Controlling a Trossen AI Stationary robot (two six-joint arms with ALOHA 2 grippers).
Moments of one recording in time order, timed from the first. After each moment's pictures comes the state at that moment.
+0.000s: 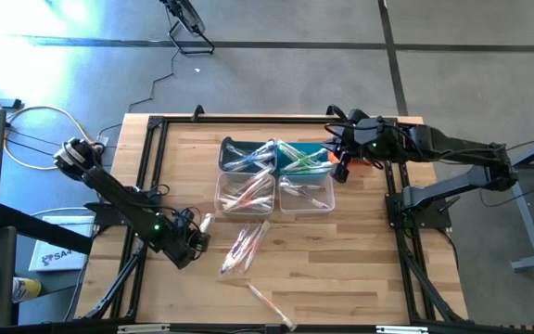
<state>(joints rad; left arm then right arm) -0.71 1.31 0.66 -0.71 -0.36 -1.99 -0.10 1.15 1.33 -0.79 0.31 0.06</state>
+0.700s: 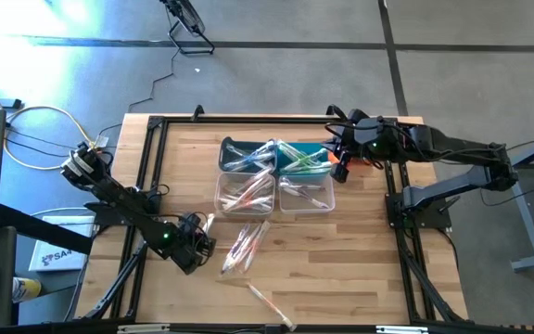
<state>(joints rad) -0.71 1.51 0.66 -0.59 -0.35 -1.97 -0.10 1.15 1.33 -0.78 0.31 0.06</state>
